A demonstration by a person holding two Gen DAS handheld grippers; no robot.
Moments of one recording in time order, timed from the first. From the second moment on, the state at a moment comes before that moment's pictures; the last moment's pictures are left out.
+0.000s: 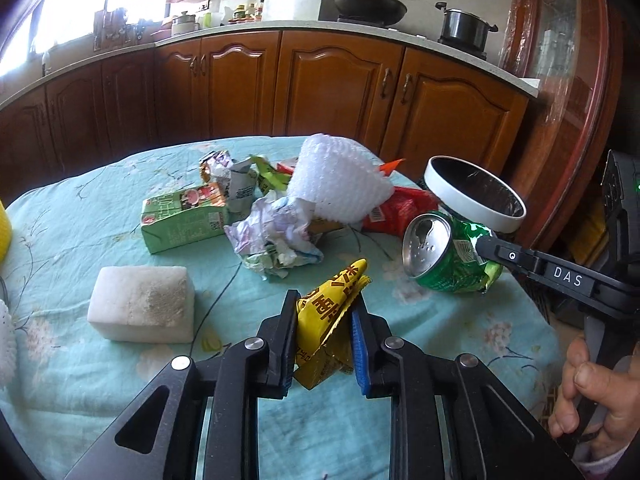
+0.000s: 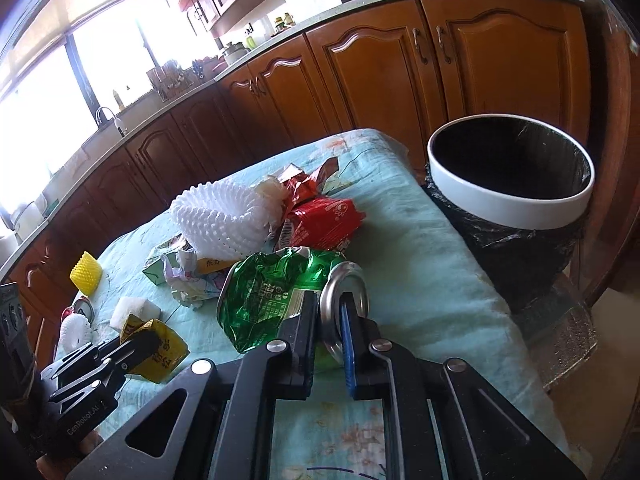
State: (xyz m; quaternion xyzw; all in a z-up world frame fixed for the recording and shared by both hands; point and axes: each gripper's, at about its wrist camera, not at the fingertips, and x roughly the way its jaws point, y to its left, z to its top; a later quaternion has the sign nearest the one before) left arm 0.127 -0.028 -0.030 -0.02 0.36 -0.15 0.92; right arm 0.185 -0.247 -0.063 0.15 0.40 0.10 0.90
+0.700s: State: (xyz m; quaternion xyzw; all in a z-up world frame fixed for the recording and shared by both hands) left arm 0.190 -0.108 -0.013 -0.01 0.35 -0.22 0.91; right arm 0.198 -0.333 -0.038 0.16 0.36 0.05 0.92
